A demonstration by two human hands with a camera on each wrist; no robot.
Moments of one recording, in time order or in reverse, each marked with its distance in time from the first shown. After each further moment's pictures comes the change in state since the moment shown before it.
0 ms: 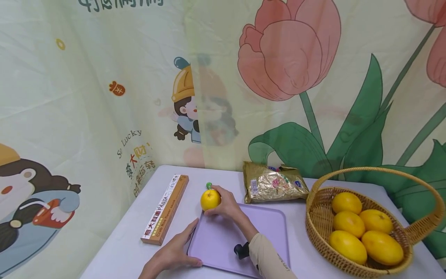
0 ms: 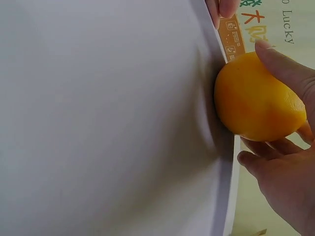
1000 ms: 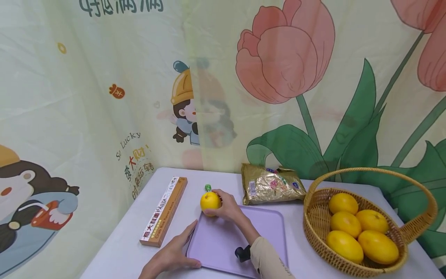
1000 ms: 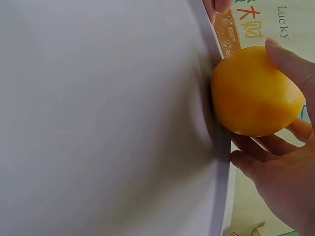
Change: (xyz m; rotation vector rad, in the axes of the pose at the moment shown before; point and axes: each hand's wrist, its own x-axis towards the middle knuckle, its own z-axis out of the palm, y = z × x) left_hand 0.003 -0.001 0.003 -0.005 -0.003 -0.024; right_hand -0.009 -0.001 -0.007 -0.046 -0.003 -0.007
